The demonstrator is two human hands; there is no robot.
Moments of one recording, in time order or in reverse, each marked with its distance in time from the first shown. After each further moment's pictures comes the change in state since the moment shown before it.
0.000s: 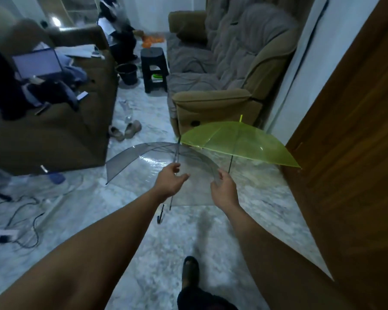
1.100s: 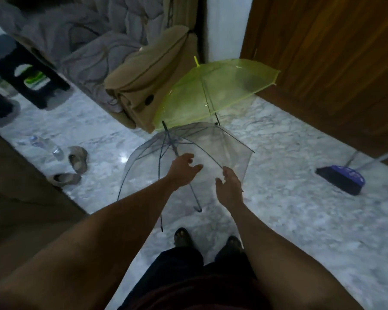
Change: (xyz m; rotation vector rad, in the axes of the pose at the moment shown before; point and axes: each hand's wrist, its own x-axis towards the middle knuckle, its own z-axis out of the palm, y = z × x) left_hand 0.283 -0.125 -0.147 0.471 -0.719 0.324; right_hand 0.063 -0.082 0.343 0.158 0.571 0.516
